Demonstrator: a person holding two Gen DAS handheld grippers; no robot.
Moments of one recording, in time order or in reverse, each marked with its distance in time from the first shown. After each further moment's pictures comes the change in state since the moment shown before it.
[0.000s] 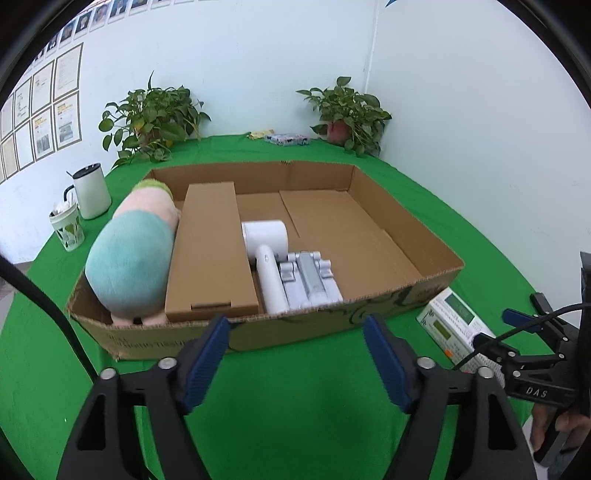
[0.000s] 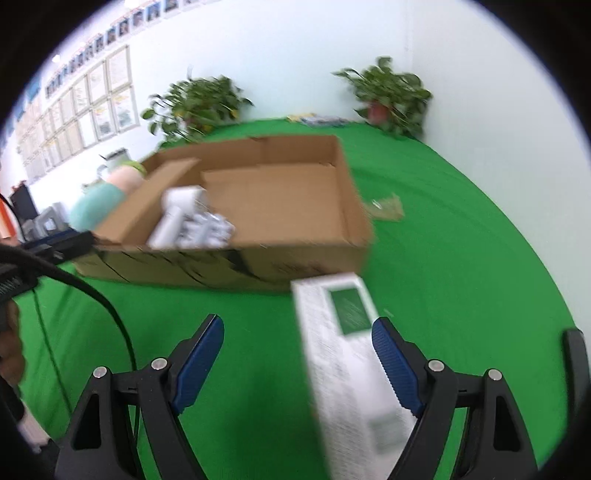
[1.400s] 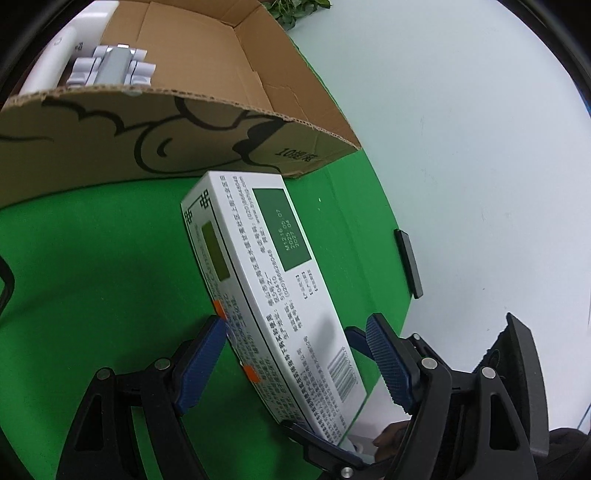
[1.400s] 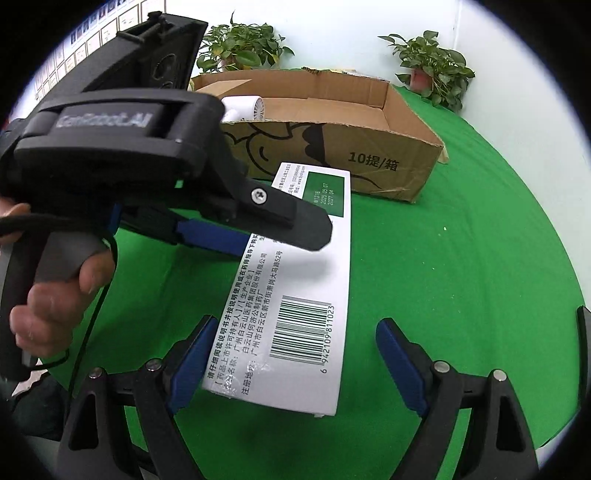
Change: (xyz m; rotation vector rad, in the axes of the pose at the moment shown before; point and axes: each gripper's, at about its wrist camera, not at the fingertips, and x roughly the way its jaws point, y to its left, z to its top) left arm 0.140 -0.043 -0.038 -0.241 0.543 -0.737; right arm 0.007 0.065 -0.057 -0.142 0.147 0.075
